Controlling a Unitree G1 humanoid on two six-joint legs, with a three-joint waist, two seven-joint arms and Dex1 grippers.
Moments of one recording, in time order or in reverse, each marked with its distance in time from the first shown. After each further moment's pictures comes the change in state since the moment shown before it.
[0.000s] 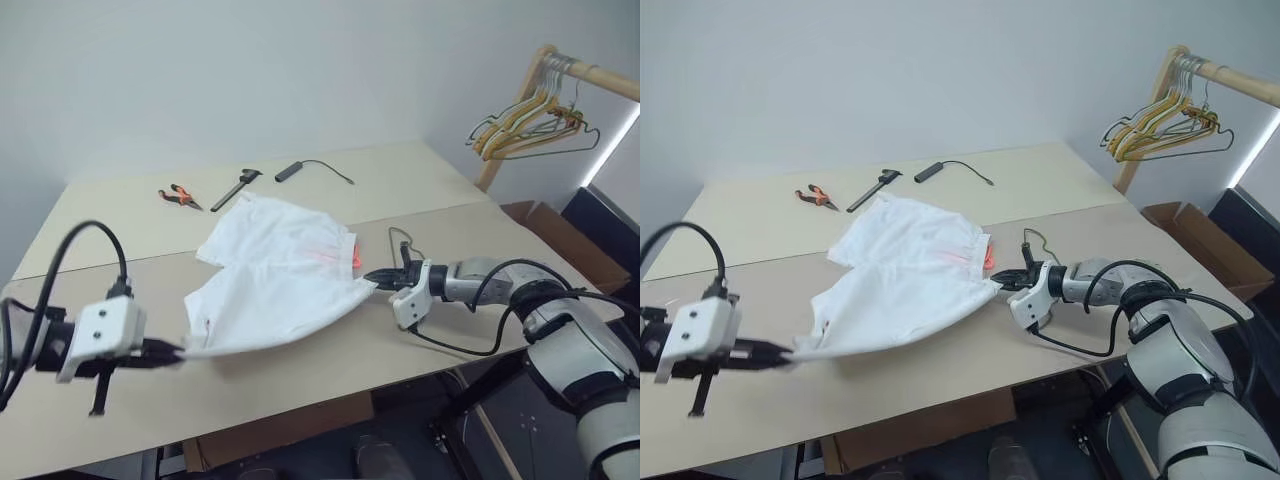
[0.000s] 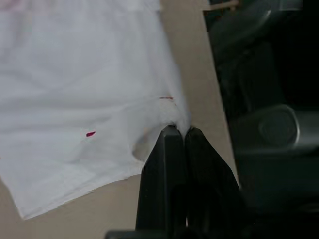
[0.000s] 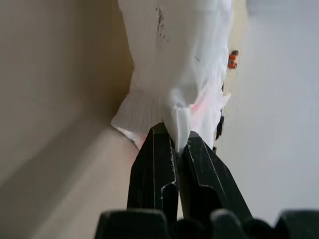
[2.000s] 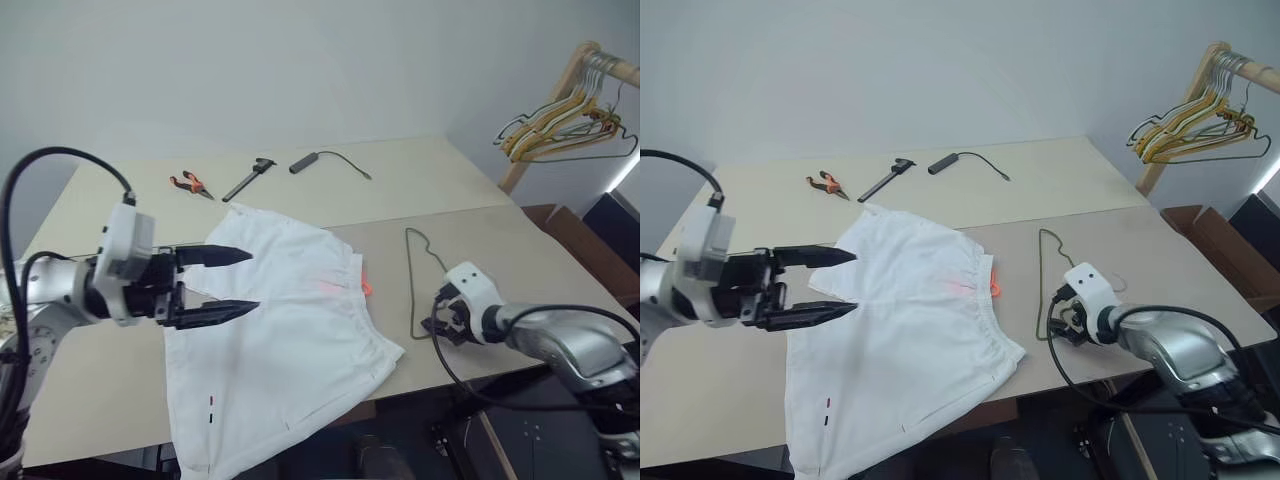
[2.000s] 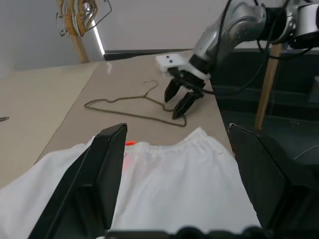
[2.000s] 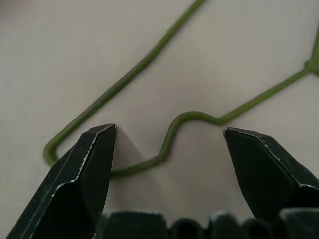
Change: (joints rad) left arm -0.598 -0.284 -0.171 -0.055 -0.421 0.366 0.240; right arm 0.626 -0.171 -0.528 -1.257 1.480 2.274 0.440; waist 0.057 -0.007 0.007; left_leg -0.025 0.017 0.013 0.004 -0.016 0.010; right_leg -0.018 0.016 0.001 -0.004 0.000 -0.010
